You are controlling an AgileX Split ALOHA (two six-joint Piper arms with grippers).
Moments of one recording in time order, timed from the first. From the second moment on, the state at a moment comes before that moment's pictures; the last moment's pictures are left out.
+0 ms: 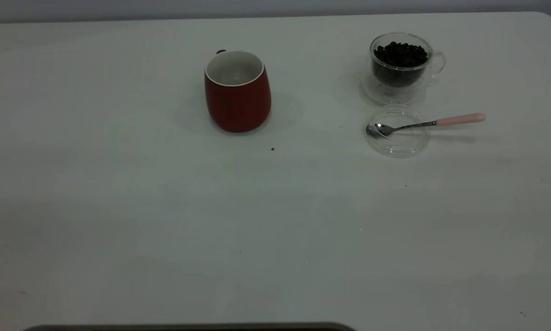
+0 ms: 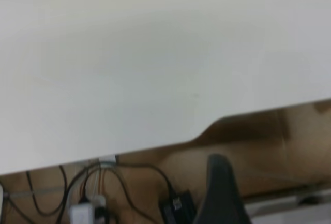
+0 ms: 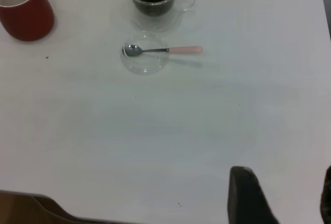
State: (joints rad) left arm -0.11 0.27 -0.49 -0.01 1.11 0.05; right arm 0.02 0.03 -0.47 0.11 1.14 -0.07
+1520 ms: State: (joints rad) left arm -0.01 -0.02 -0.49 -0.01 1.13 0.02; right arm 0.02 0.03 -0.47 0.11 1.14 -0.07
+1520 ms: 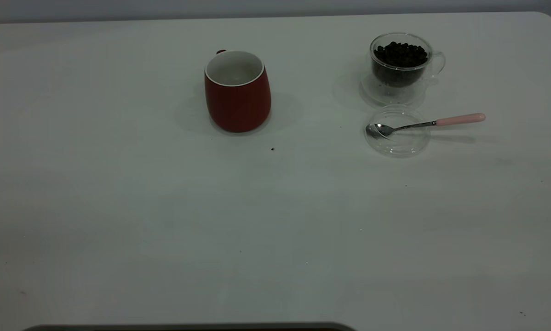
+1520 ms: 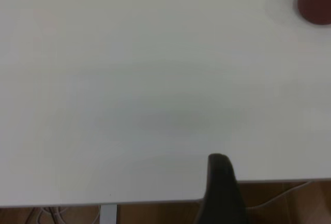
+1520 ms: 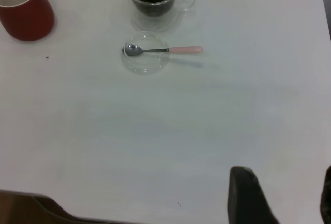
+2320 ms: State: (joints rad) left arm -0.01 -0.02 -0.49 -0.01 1.13 0.02; right arm 0.02 0.19 -0.47 0.17 1.06 -0.01
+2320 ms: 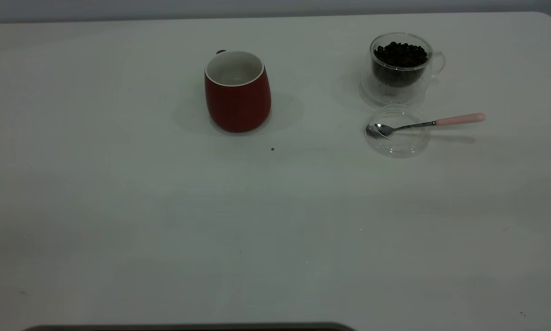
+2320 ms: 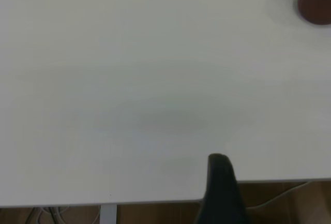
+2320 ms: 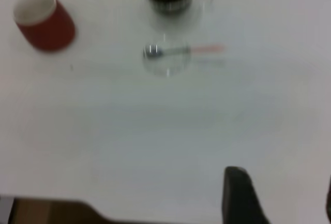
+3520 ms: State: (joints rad) left arm -0.01 -0.02 -0.49 -0.01 1.13 0.02; right arm -0.11 1.87 -0.94 0.79 0.51 -0.72
